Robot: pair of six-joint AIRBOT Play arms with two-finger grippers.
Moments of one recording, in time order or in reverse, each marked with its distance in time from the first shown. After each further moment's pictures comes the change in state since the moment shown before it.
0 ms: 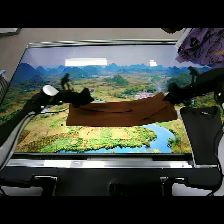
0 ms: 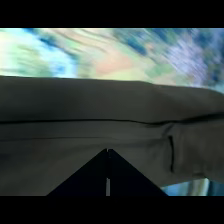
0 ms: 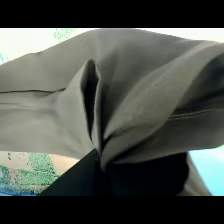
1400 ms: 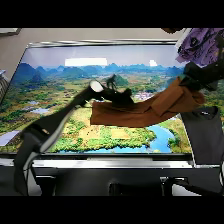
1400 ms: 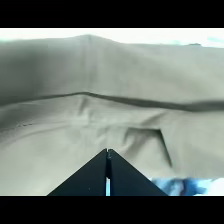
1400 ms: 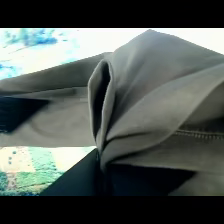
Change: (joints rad) left arm -0.251 -0.415 0.620 -0.013 -0.184 -0.194; right arm 0.086 0.096 0.327 -0.171 -0.211 0.188
